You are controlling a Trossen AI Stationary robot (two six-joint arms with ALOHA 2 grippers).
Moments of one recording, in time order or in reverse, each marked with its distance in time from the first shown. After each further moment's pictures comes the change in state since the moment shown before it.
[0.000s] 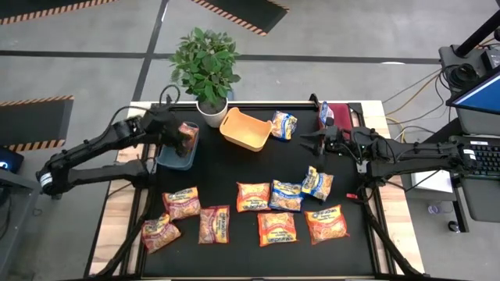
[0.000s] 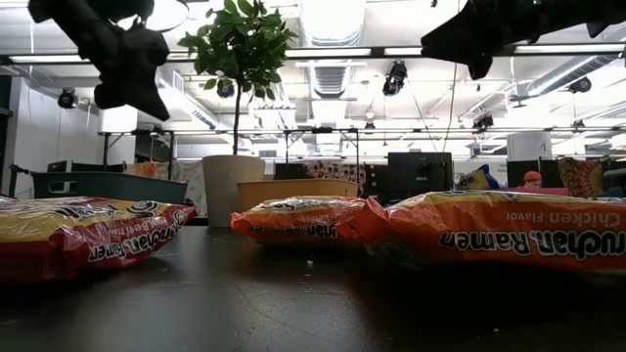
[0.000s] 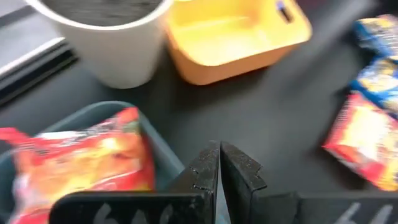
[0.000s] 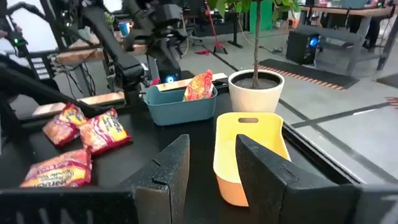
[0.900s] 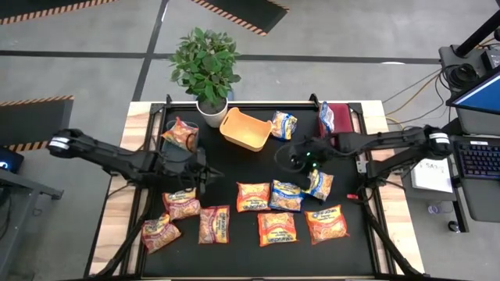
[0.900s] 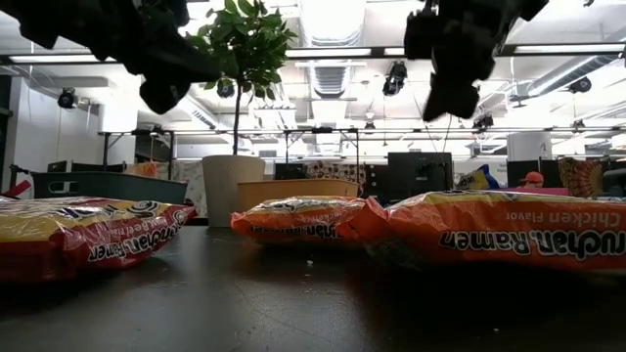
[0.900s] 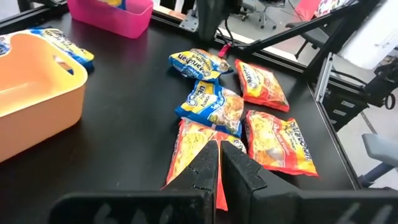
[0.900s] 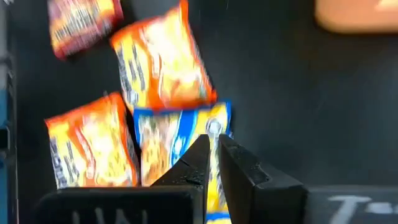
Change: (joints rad) left arm -0.691 0.211 -0.263 0.895 -0.200 -0.138; right arm 0.071 0.544 0.422 -0.685 -0.296 0.234
